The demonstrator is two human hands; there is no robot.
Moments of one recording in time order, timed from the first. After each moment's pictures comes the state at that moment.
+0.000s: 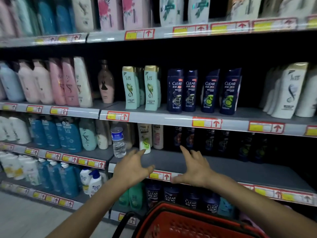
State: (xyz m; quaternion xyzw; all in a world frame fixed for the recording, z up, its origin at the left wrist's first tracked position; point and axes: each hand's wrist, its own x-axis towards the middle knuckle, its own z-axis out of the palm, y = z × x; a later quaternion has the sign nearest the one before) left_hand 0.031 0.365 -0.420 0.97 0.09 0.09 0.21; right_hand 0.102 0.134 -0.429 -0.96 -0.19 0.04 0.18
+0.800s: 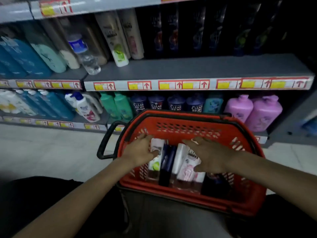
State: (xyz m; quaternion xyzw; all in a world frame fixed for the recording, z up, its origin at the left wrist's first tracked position) left_hand -0.030 0.271 -0.643 0.98 0.01 -0.15 0.13; right_hand -0.009 -0.002 -0.614 -0.92 -0.30 0.25 0.02
